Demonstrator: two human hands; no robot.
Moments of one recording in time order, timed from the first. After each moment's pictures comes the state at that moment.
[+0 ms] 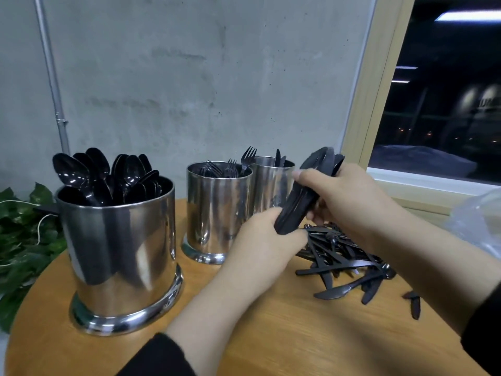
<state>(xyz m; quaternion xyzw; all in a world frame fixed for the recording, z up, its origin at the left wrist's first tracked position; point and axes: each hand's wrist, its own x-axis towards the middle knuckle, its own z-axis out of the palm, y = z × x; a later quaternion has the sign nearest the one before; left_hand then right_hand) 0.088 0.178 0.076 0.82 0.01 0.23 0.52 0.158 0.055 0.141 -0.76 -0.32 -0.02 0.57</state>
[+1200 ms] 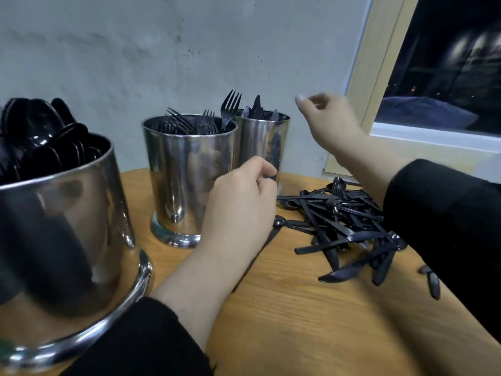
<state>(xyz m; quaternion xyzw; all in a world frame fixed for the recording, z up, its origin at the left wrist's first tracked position) 0.151 0.204 0.050 0.83 0.07 0.33 0.44 0.330 0.096 0.127 -0.86 -0.19 -0.20 0.43</state>
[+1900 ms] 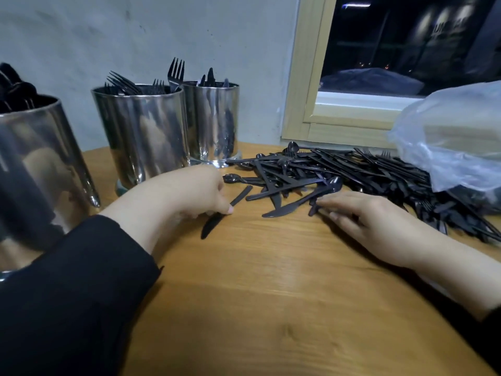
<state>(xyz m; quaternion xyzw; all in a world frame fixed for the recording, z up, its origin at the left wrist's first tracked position) 0.139 0.197 0.050 0.99 0.01 -0.07 0.12 0.171 -0.106 0.006 -0.92 -0.34 -0.11 0.15</state>
